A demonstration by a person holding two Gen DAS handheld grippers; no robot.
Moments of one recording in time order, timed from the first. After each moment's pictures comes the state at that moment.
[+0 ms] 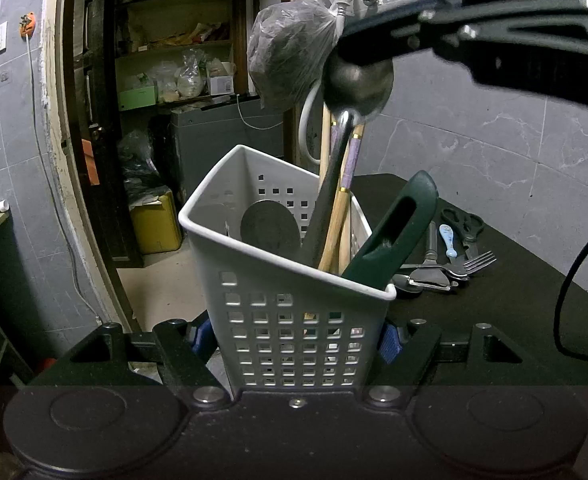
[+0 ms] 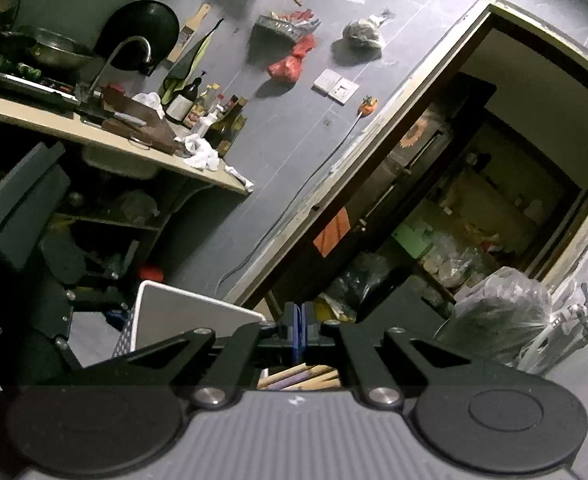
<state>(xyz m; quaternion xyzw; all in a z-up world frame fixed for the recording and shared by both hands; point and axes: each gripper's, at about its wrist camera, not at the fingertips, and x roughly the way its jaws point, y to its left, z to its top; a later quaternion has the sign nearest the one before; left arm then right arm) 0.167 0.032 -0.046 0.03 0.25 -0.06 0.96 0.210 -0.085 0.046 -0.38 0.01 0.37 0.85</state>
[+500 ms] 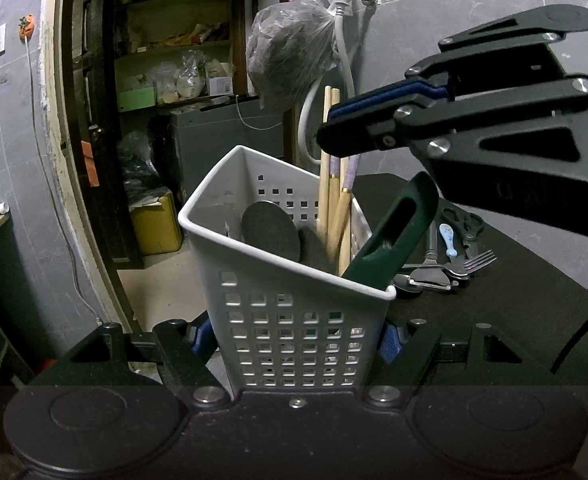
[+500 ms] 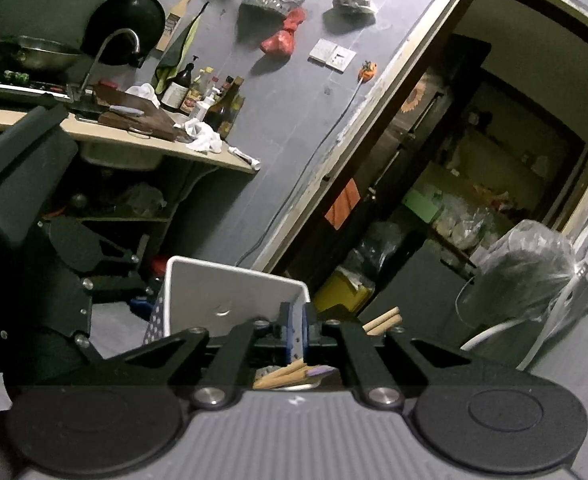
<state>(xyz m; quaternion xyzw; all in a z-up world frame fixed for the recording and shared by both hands) 0.167 0.032 -0.046 0.03 0.25 -0.06 0.96 0.217 -0.071 0.019 -0.34 0.07 0.36 0.86</state>
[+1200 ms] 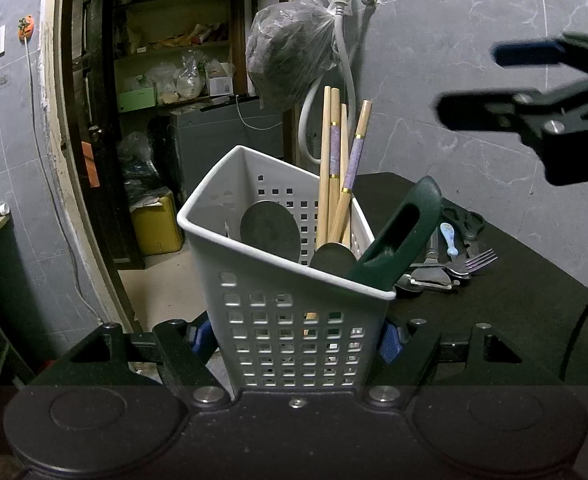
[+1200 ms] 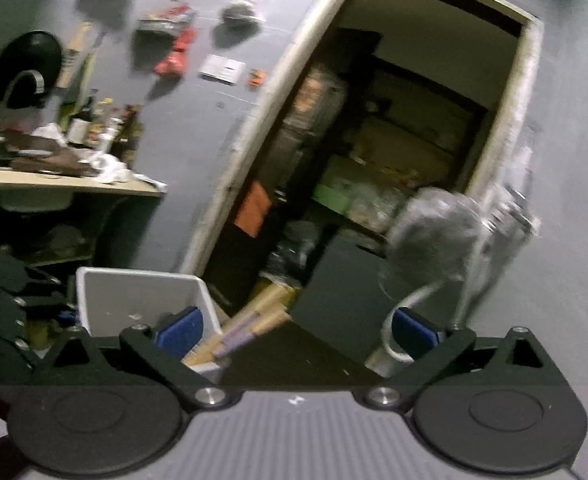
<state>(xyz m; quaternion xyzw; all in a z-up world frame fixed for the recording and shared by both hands) 0.166 0.033 -0.046 0.03 0.25 -0.06 0.96 0.215 -0.132 0.029 -0.25 0.04 0.24 0.94</state>
